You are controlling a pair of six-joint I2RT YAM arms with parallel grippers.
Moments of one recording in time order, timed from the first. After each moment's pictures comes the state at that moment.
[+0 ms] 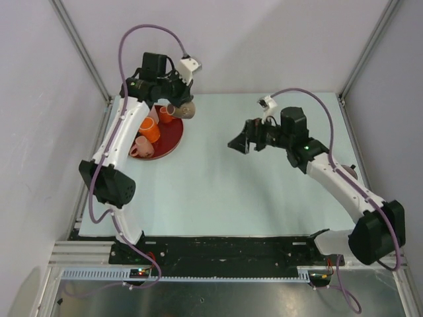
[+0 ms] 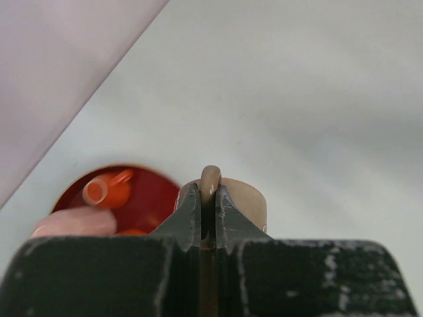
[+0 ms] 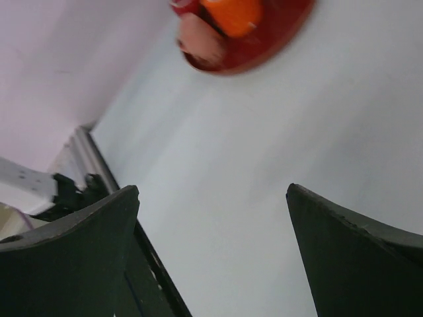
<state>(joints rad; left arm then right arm) -0.30 1.86 2.07 -0.88 0.34 0.48 0.42 1.29 1.09 -0.19 -0.54 0.34</state>
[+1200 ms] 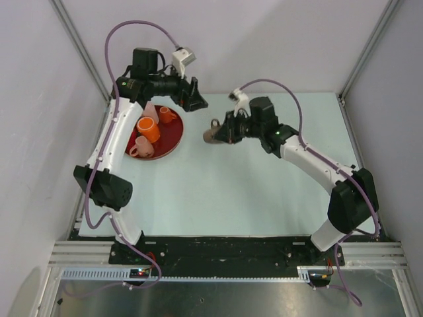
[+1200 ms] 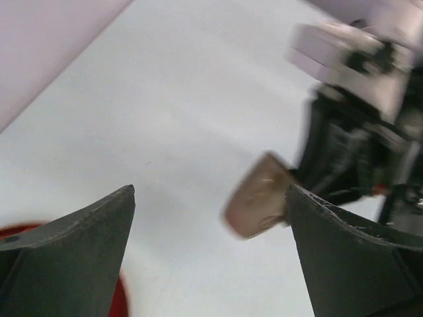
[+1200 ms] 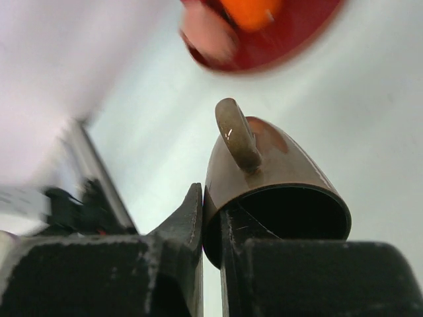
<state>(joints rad) -0.29 1.81 2.12 -0.86 0.79 0.21 0.55 1.62 1.34 0.00 -0.59 0.49</state>
